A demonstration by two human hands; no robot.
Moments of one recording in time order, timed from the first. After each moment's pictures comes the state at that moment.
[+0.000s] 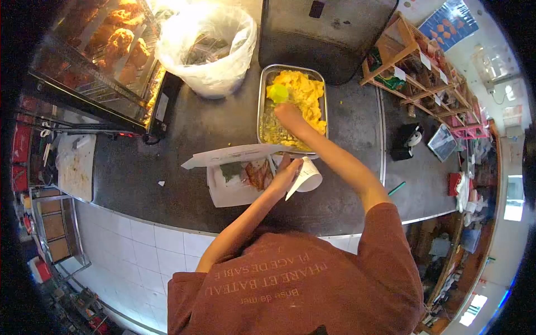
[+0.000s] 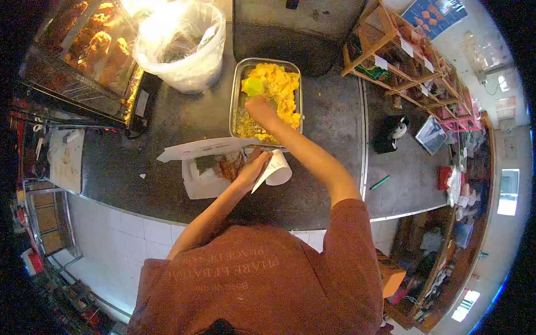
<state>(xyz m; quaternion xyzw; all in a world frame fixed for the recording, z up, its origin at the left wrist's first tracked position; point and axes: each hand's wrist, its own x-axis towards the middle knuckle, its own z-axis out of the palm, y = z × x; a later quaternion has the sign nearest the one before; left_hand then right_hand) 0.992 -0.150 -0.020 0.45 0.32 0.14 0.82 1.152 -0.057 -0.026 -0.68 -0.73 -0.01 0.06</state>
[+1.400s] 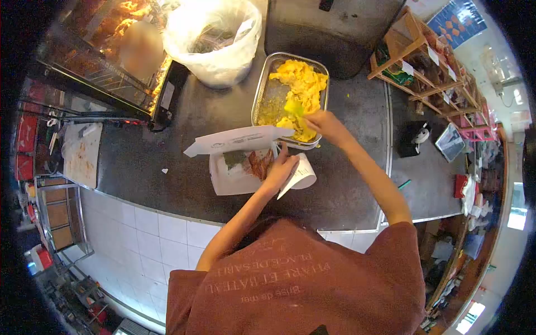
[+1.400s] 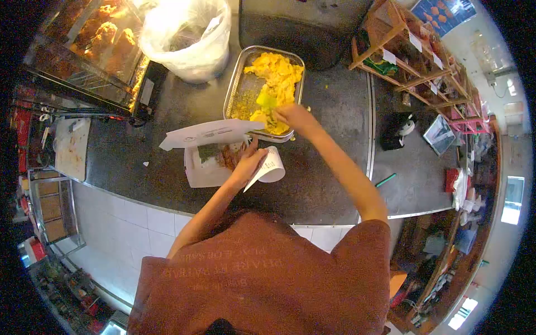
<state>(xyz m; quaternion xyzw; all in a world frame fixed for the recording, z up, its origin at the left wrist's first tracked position) 0.972 -0.157 -0.030 0.45 0.32 0.18 0.82 1.178 -0.152 0.036 -0.65 -0.72 0.19 0.19</state>
